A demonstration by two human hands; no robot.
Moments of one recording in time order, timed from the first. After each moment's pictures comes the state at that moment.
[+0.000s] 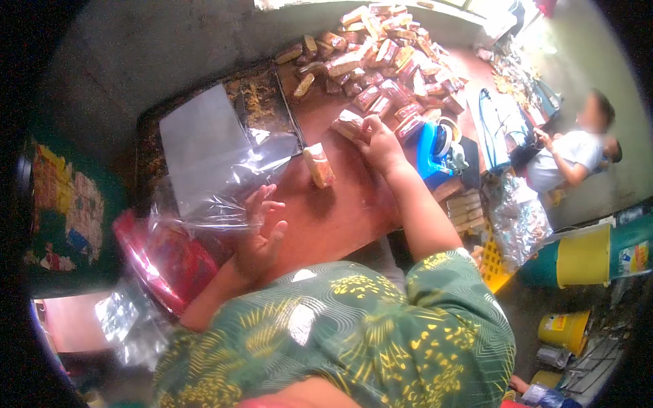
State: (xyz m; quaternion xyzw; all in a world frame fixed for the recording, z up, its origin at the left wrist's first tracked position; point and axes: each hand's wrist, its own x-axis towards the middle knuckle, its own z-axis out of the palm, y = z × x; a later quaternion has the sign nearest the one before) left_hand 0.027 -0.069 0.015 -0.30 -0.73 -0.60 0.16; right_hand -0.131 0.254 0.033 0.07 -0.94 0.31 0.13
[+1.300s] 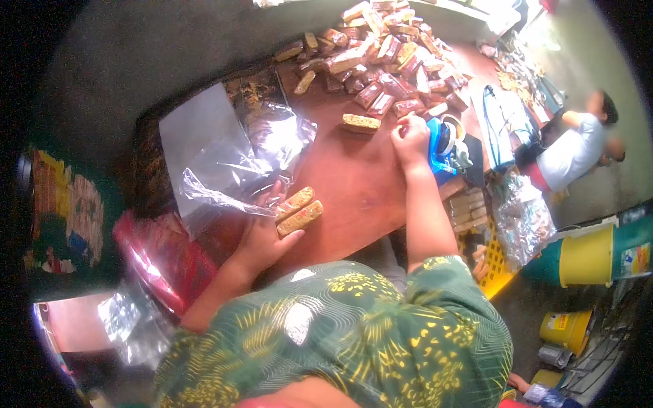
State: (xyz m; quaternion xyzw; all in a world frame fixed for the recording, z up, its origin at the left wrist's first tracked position) left_hand 0.026 -0.070 0.007 -0.22 -0.87 -0.44 0.04; right_hand -0.156 0.328 -0.007 -0.01 -0.90 0.29 0.31
